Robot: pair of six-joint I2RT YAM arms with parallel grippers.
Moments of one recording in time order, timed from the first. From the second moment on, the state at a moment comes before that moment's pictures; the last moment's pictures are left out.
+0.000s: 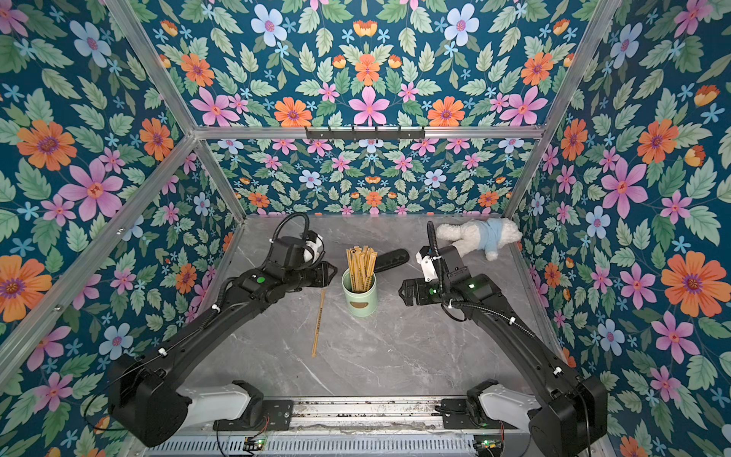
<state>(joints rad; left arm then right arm) -0.56 1.28 1.06 -0.44 0.12 -0.42 0.43 1.17 1.06 -0.78 -0.23 0.30</state>
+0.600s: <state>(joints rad) -0.59 1.40 1.10 -0.30 0.11 -0.44 0.43 1.19 1.06 -0.78 -0.23 0.30</state>
